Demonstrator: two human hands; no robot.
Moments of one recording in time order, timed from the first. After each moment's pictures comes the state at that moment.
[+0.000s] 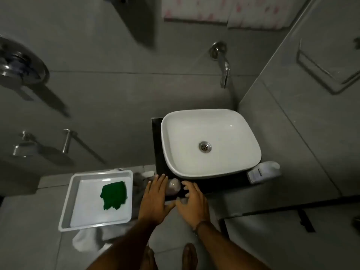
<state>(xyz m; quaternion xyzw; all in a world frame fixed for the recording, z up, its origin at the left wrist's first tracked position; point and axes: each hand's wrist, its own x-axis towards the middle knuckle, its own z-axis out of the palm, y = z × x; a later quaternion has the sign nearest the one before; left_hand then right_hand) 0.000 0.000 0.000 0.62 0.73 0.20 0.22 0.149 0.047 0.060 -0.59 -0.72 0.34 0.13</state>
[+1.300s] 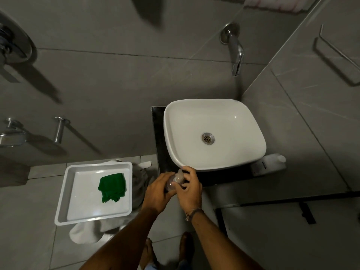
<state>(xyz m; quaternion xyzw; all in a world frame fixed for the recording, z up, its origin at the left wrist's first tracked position) -0.016 0.012 -0.032 0.53 0.65 0.40 0.36 0.105 0.052 0.029 -0.62 -0.54 0.47 0.32</state>
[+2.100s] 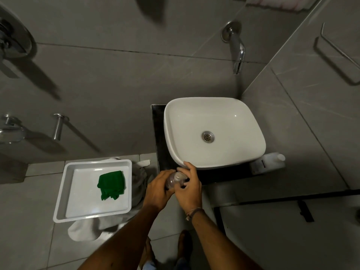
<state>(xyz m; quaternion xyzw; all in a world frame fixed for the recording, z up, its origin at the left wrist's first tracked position) -0.013 0.012 -0.038 0.53 0.64 0.43 0.34 0.102 0.046 0.034 -0.61 -0.57 0.45 0.31</state>
